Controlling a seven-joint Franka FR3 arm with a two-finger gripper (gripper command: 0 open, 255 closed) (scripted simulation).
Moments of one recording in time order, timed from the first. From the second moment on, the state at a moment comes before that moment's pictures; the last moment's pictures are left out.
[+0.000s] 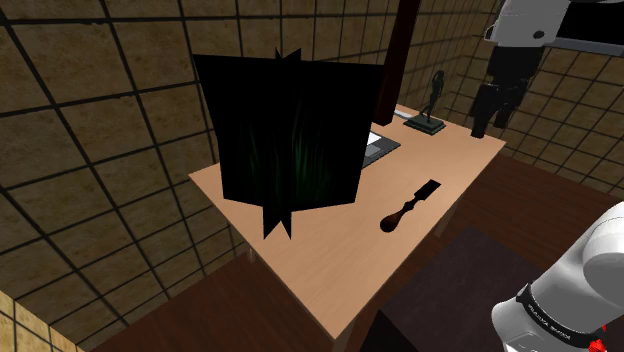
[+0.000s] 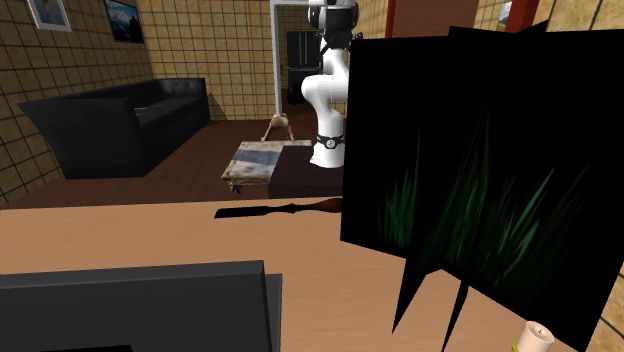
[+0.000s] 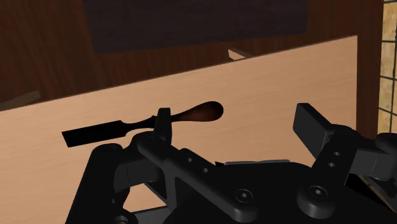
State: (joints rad) arm -0.02 -0.76 0.02 -2.34 0.02 1.45 0.06
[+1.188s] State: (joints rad) arm -0.17 -0.45 0.03 -2.61 0.04 2.07 0.37
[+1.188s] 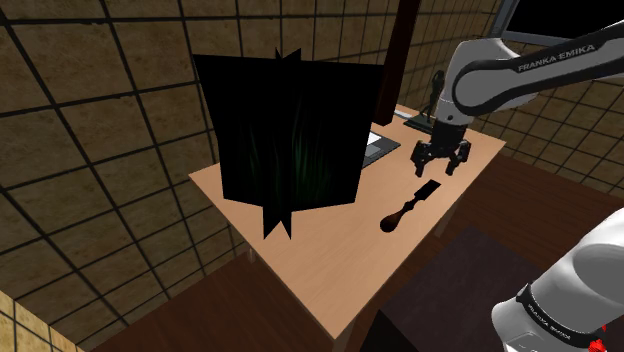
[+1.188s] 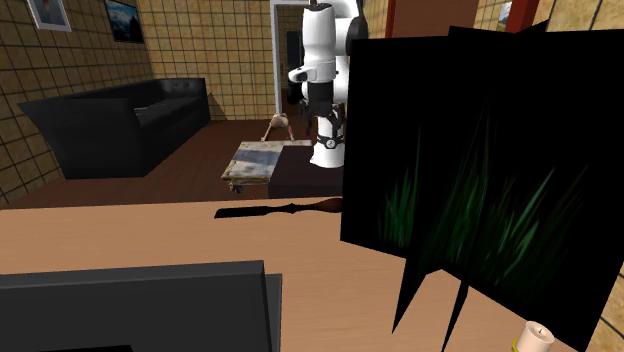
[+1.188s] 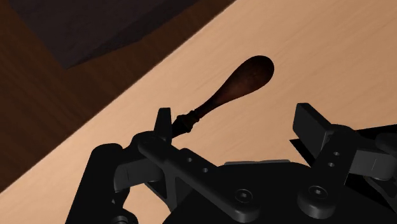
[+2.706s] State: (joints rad) arm -0.29 0.29 -0.02 -2.52 0.11 2.77 0.61
